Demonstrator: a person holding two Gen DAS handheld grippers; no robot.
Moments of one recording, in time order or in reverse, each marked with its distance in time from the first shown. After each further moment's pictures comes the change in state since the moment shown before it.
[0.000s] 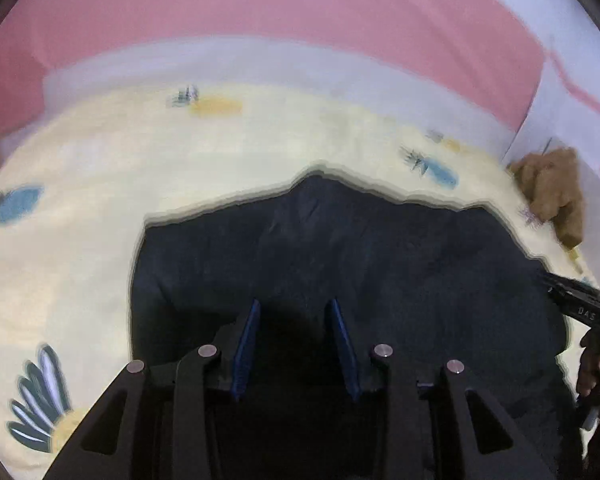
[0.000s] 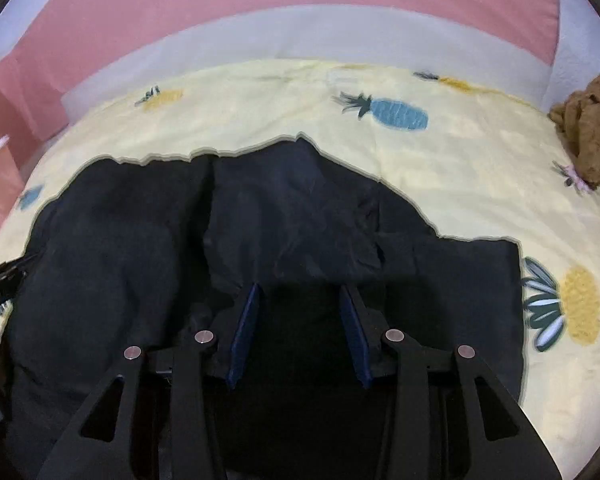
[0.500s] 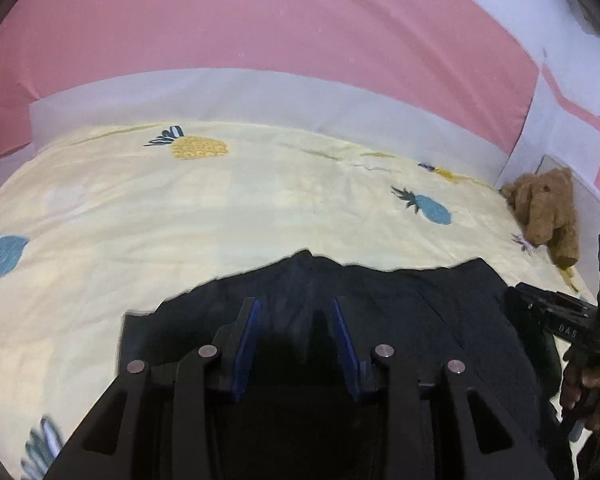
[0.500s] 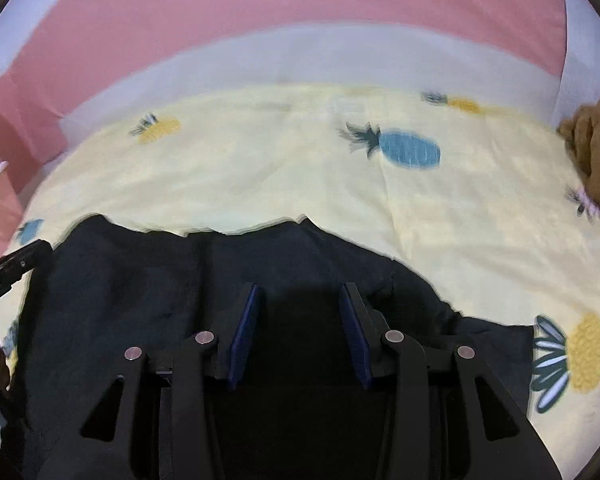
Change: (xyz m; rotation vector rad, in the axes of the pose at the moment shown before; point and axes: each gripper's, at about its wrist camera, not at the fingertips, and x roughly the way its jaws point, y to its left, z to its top) left arm 0.012 -0.016 0.067 0.026 -0.090 -0.007; right arm 0.023 -0.003 0.059 0.040 -0.022 0.015
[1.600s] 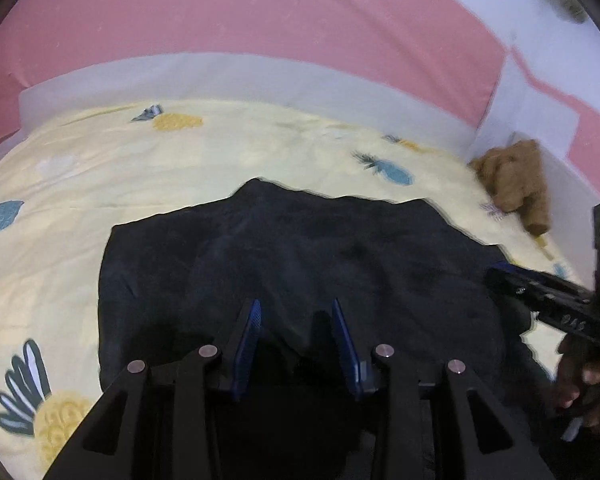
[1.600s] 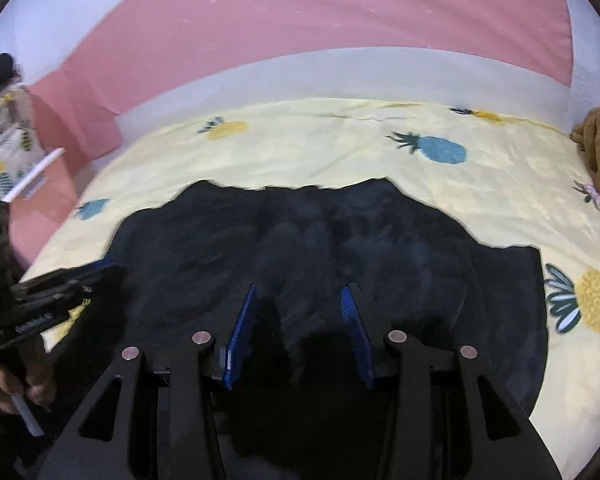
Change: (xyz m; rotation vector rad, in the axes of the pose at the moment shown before) left arm -0.071 -0.024 -0.070 0.028 0.020 -0.136; right arm -0.107 0.059 -0.079 -0.048 -0.094 0.147
